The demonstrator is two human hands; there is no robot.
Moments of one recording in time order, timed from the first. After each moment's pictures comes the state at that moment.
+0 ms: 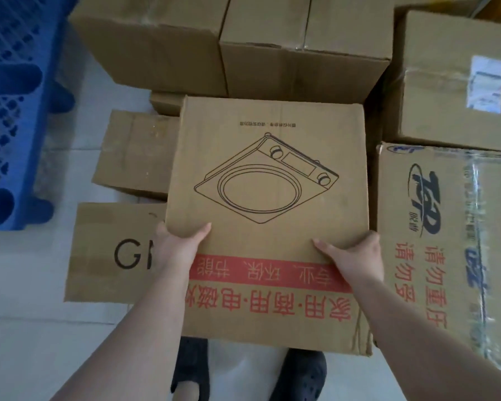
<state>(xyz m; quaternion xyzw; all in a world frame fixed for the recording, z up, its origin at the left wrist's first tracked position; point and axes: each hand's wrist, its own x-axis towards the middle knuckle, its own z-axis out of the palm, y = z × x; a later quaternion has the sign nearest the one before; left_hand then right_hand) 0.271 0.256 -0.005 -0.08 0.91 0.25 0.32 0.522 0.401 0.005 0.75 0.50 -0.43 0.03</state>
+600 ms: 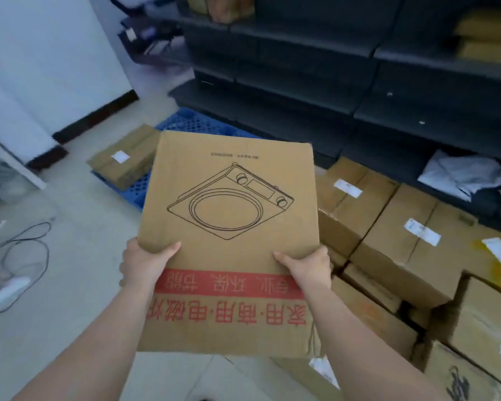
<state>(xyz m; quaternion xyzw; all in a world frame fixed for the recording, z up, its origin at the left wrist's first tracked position) 0.098 -0.058 0.490 -0.21 0.89 0.39 0.06 0.232 0.212 0.486 0.49 0.72 -0.49 0.01</state>
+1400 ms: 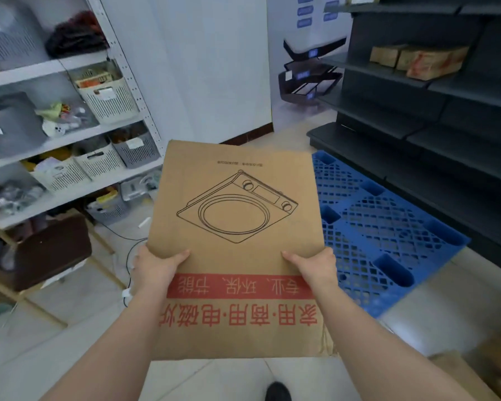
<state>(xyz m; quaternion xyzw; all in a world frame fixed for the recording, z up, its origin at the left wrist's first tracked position) -0.207 -0.483 0.557 -0.35 0.83 0.43 -0.08 -0.218 -0.183 0.523 0.31 0.80 -0.51 0.08</state>
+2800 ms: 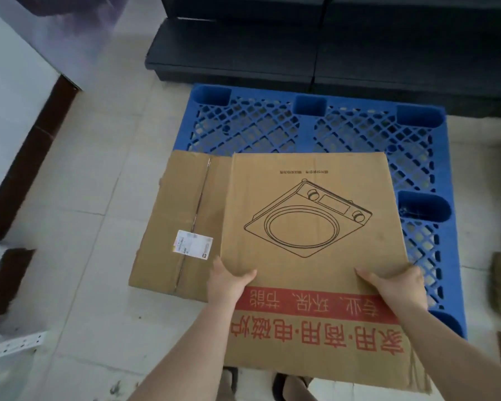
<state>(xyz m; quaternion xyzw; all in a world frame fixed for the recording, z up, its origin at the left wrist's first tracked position) -0.970 -0.320 0.190 0.00 0.87 0.26 0.41 -0.734 -0.128 0.225 0.76 0.55 -0.35 0.06</state>
